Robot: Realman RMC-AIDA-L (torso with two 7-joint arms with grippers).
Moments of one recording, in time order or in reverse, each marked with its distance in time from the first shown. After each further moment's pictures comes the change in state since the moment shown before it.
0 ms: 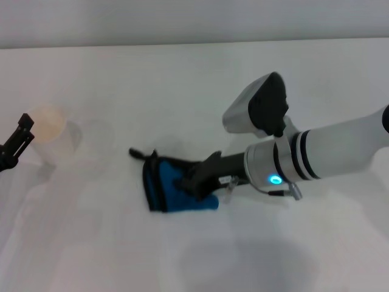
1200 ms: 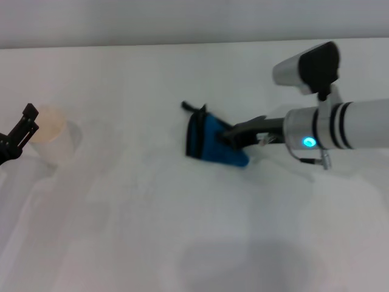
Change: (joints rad) left arm -0.022 0.002 0.004 0.013 0.000 0.001 0.000; right arm 0.025 -0.017 0.232 0.149 0.027 -0.035 -0.019
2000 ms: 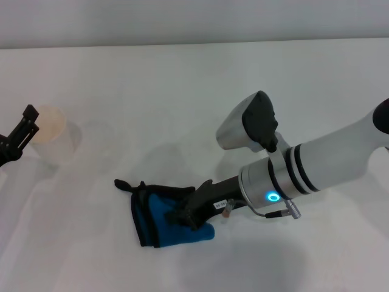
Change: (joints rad) left arm 0.007 -0.002 0.002 0.001 0.002 -0.010 0.000; right arm 0.040 0.019 -0.270 -0.031 0.086 0.191 -0.002
